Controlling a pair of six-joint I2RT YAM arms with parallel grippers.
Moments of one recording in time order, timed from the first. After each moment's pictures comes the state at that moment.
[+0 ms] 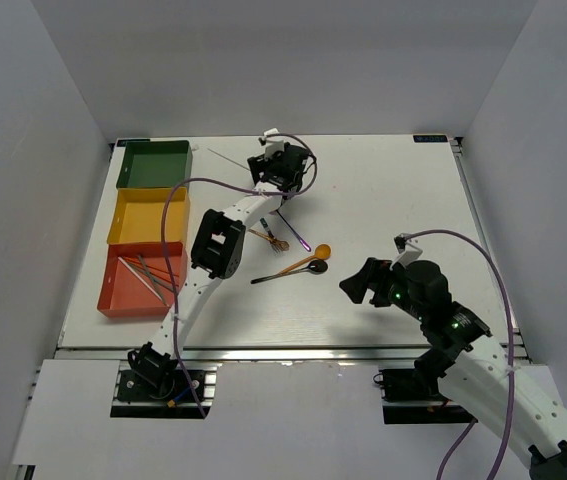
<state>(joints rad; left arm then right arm) -0.55 2.78 2.43 -0.21 -0.93 -0.52 0.60 0.55 0.41 -0.31 -0.08 0.60</state>
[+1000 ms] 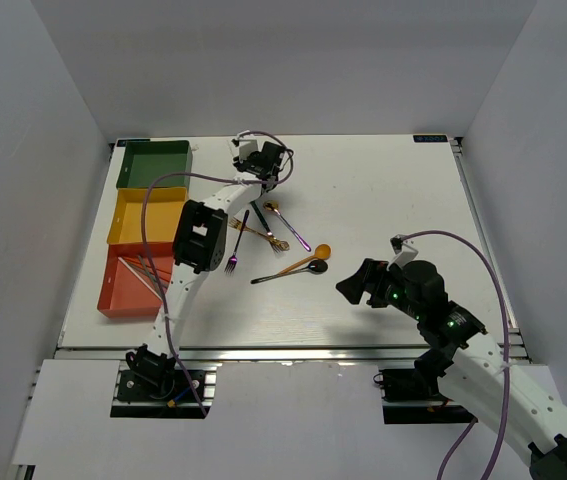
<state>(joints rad) -0.45 2.64 2.26 -0.44 -0.84 -0.65 0.60 0.58 0.38 -0.26 -0.12 0.63</state>
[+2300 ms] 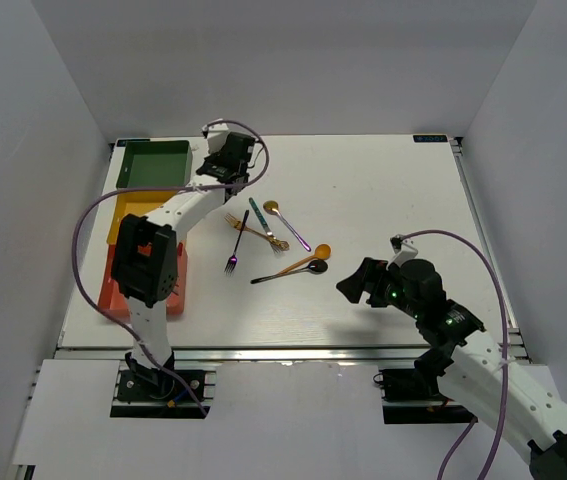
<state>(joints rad) -0.42 2.01 1.67 -0.31 -0.62 -0.57 0.60 0.60 0.39 -0.27 -0.11 0.64</state>
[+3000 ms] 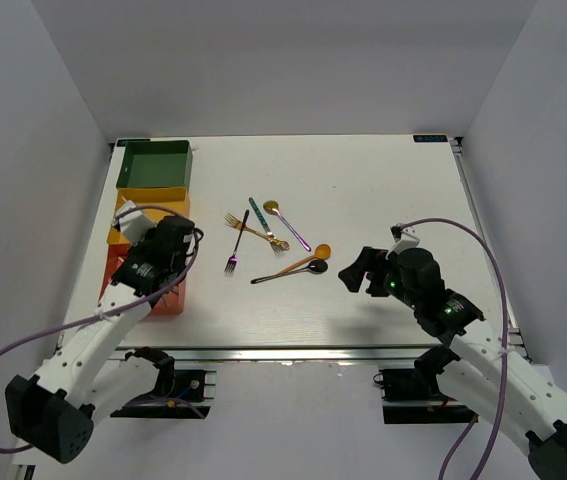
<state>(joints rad) -0.43 0.99 0.86 -0.63 -0.84 -0.95 0.60 0.68 0.49 -0.30 -0.02 0.59</state>
